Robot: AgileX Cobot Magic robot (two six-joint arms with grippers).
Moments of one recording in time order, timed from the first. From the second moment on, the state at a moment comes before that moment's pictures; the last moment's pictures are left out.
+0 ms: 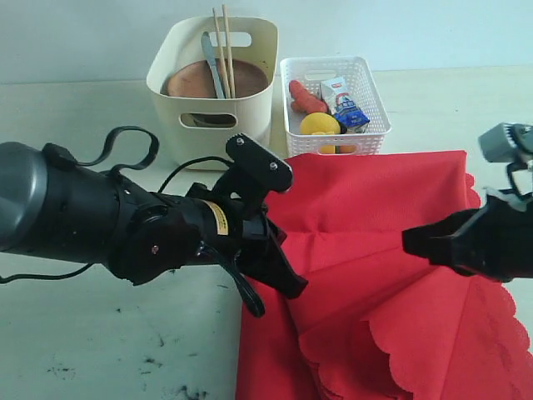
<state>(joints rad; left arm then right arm) -0.88 1.89 -0.86 -0.16 -0.14 0.17 0.05 1.32 -0.34 1.53 0.65 -1.54</state>
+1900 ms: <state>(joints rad) -0.86 1.96 -0.87 -0.24 -0.19 0.14 0.42 1.42 -0.47 0.35 0.24 -0.09</state>
